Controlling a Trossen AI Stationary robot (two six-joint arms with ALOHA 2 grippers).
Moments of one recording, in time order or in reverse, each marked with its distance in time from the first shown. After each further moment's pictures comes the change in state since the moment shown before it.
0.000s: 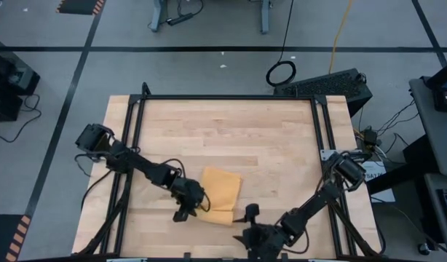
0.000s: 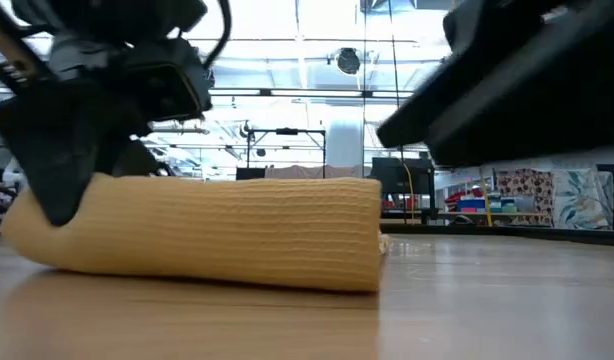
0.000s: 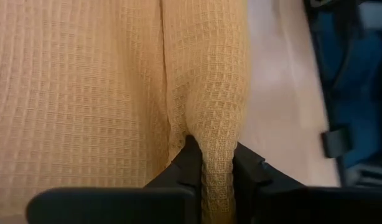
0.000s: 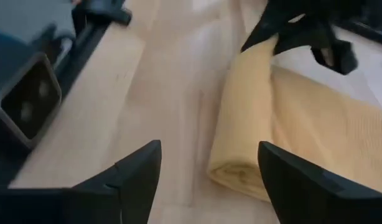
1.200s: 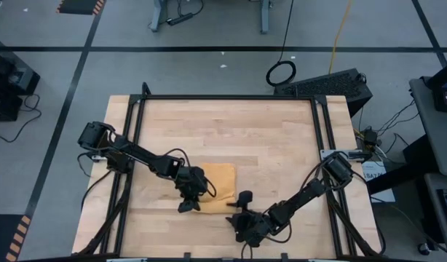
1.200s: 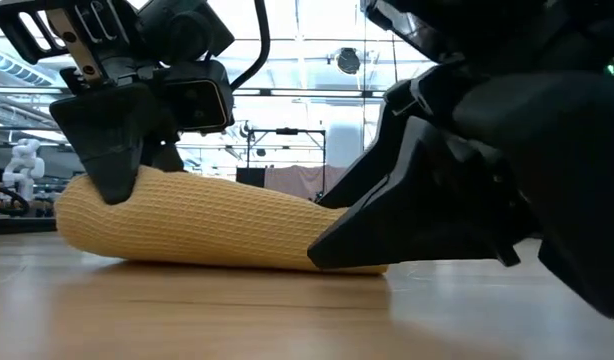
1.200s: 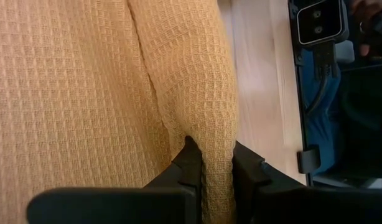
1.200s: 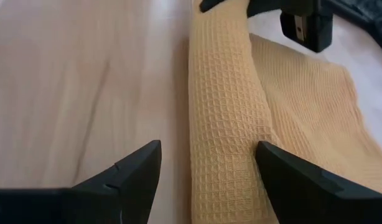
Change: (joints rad) left arm 0.127 0.001 -0.001 0.021 0.163 -0.050; right arm -0.127 0.084 0.003 -0.005 0.040 -0.026
